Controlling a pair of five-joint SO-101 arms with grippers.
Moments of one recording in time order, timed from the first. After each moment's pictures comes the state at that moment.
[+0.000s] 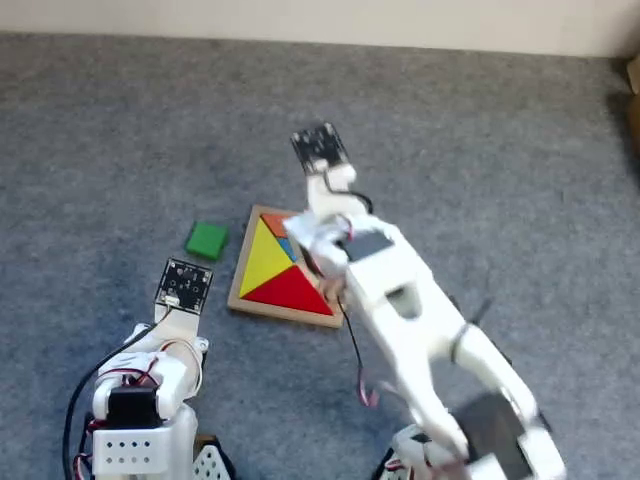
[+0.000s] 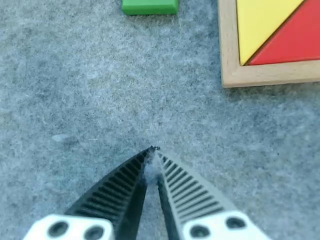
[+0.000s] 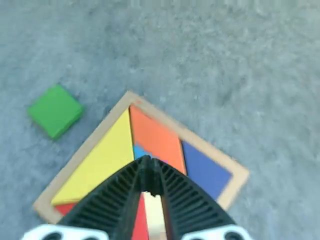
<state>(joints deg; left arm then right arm) -8.0 -104.1 96.1 75.8 -10.3 -33.0 -17.1 40.8 29.7 0.6</state>
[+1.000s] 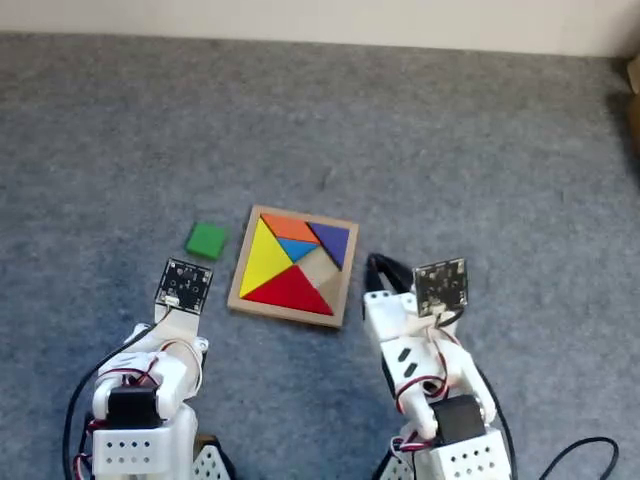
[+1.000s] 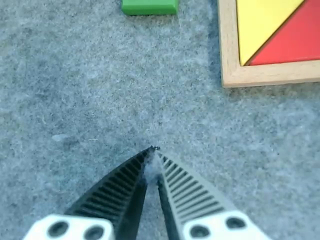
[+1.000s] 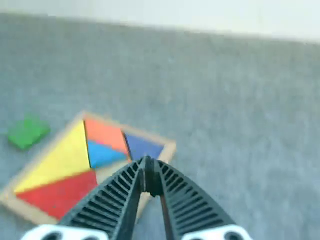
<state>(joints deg) -8.0 -104.1 96.1 75.8 -10.3 -19.9 -103.6 96.0 37.4 0.6</state>
